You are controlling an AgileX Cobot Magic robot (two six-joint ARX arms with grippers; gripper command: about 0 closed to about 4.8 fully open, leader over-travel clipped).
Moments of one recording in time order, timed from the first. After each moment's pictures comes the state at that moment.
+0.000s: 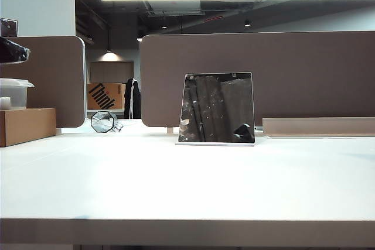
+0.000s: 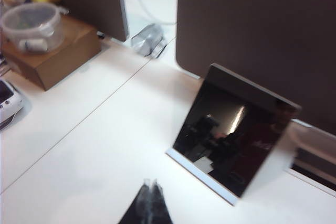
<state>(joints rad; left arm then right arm) -0.70 0.00 0.01 -0.02 -0.02 -0.04 0.44 1.58 2.08 -0.84 -0.10 0.00</state>
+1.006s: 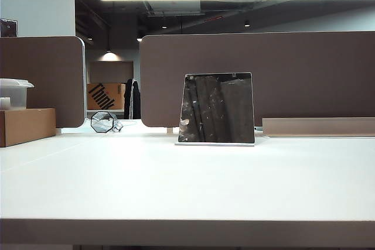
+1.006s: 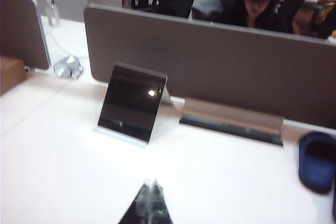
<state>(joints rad) -0.05 0.00 0.01 -0.02 0.00 -0.04 0.44 0.66 1.76 -1.20 0.23 -0.01</state>
